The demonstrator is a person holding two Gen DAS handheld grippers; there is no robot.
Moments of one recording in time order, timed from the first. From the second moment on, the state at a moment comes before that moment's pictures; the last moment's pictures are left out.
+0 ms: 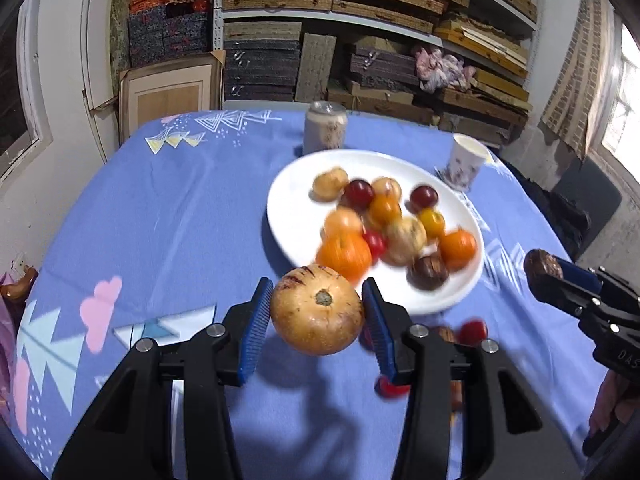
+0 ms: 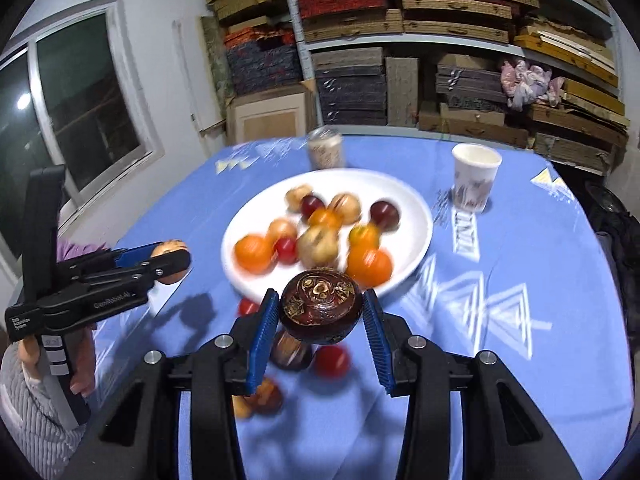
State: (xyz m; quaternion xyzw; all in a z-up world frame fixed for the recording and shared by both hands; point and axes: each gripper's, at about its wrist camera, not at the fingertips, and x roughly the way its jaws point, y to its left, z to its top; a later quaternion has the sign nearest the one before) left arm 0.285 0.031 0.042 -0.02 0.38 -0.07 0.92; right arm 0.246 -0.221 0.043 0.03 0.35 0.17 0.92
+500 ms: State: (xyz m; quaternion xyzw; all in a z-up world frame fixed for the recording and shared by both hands) left arm 0.404 0.018 0.008 -0.03 0.41 -0.03 0.91; right arm 0.380 -0.238 -0.011 0.10 0.40 0.11 0.91
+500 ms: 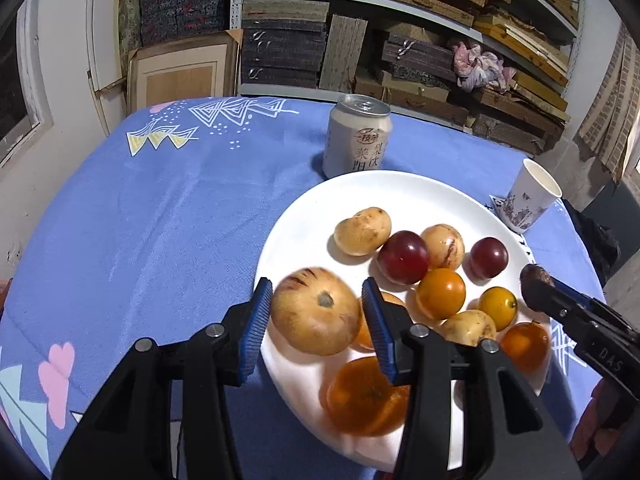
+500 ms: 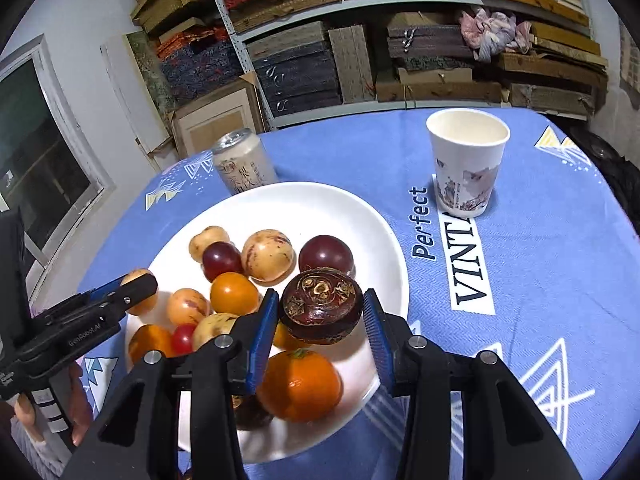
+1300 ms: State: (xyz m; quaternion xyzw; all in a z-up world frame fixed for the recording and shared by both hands) left arm 0.259 0.011 -0.012 0.02 0.41 -0.04 0.91; right arm 0.243 -0.232 -0.004 0.07 0.36 0.15 0.92
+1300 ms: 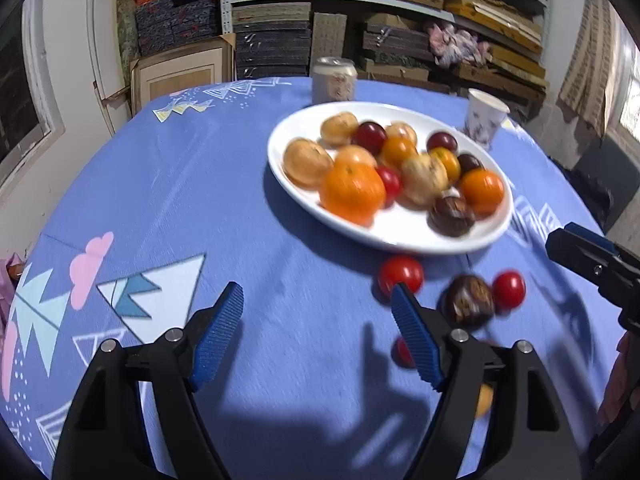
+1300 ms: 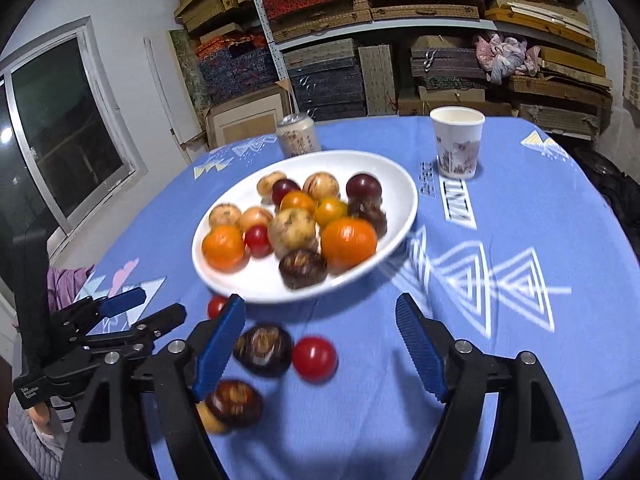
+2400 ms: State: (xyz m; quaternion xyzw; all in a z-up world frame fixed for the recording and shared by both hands) left arm 0.231 -0.041 -0.024 0.06 0.39 -0.18 0.90; right arm 0.221 -0.255 -0.008 0.14 0.38 0.16 0.90
